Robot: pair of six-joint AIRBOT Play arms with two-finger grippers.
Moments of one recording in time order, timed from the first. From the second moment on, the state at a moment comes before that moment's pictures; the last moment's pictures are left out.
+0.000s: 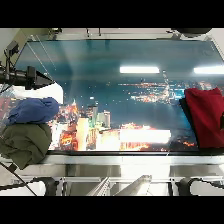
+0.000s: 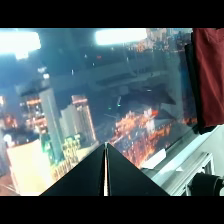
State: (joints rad) left arm 0.33 -1.47 1.43 0.63 -1.52 -1.10; right arm -0.53 -1.44 1.32 -1.73 1.76 2.32
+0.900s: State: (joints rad) left arm 0.33 -1.47 1.43 0.63 -1.57 -1.12; right arm -0.35 -1.50 1.84 -0.83 1.26 1.87
